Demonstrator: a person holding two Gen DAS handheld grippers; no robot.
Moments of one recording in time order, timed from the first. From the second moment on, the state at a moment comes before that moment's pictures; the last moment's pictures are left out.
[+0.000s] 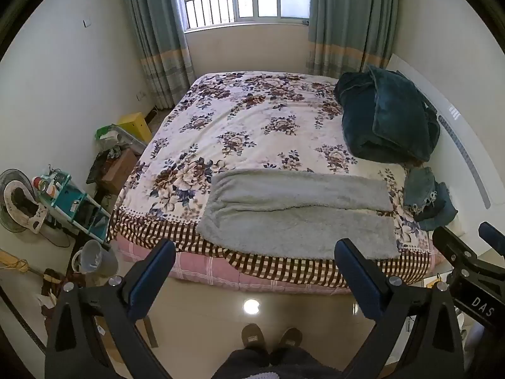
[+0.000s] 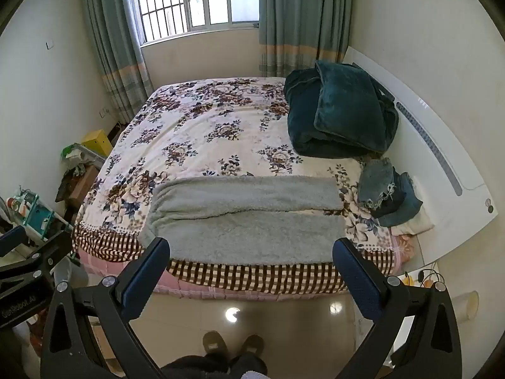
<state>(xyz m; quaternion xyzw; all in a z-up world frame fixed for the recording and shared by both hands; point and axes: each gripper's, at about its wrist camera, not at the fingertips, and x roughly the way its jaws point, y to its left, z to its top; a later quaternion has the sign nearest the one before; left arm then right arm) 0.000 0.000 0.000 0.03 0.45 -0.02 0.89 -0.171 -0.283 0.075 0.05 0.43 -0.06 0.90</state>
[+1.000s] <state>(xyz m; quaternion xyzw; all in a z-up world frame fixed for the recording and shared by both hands) 0.010 -0.004 0.018 0.03 0.44 -0.02 0.90 -0.181 -0.279 0.079 0.05 0.43 -0.05 0.90</state>
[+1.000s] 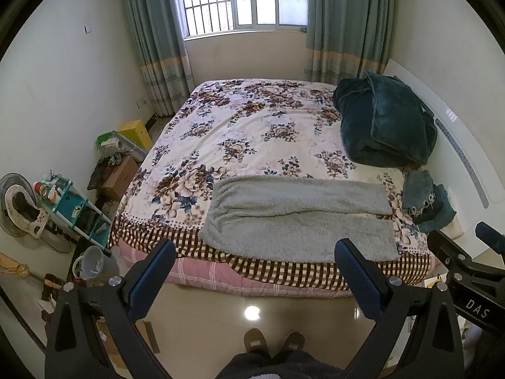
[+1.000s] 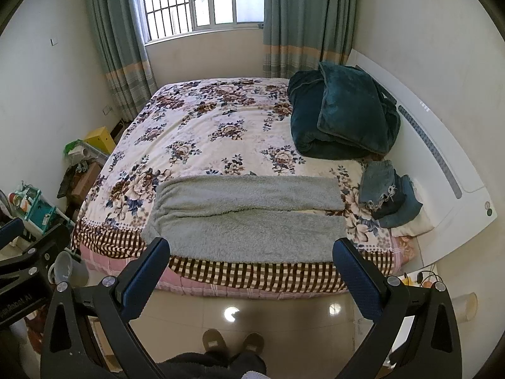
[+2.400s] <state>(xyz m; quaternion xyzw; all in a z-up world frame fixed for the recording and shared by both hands) 0.004 -0.002 0.029 0.03 0.43 -0.02 0.90 -0.183 -0.273 0.088 0.05 0.42 -0.05 0.90</state>
